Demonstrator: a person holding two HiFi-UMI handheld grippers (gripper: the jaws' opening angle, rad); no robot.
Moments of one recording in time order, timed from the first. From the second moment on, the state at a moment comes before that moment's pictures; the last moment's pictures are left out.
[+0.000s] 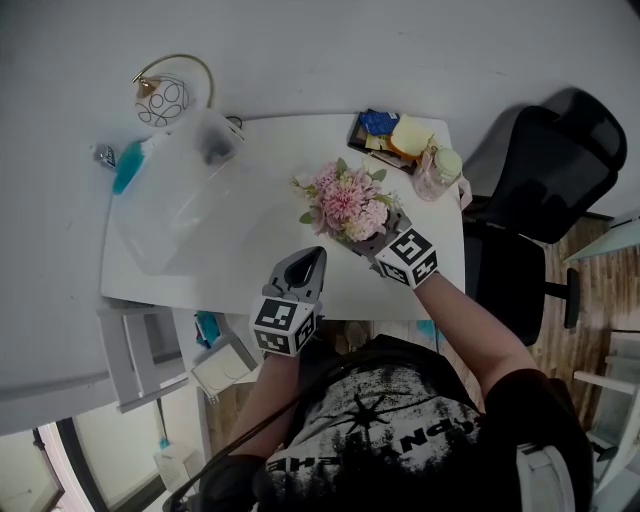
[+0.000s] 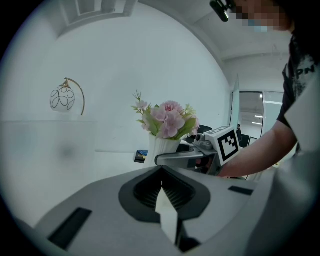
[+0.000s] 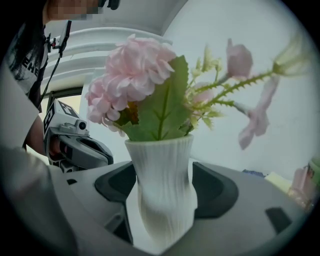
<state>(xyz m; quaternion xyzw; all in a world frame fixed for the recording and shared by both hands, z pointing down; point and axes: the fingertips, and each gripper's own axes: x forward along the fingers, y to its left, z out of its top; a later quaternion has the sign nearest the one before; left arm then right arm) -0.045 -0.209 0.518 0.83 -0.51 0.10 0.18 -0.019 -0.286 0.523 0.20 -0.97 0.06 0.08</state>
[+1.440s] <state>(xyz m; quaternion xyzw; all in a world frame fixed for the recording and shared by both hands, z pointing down) -0.016 -0.194 0.507 0.85 -0.50 0.11 0.16 0.061 -0.223 0.526 0.24 -0.96 0.09 0.11</state>
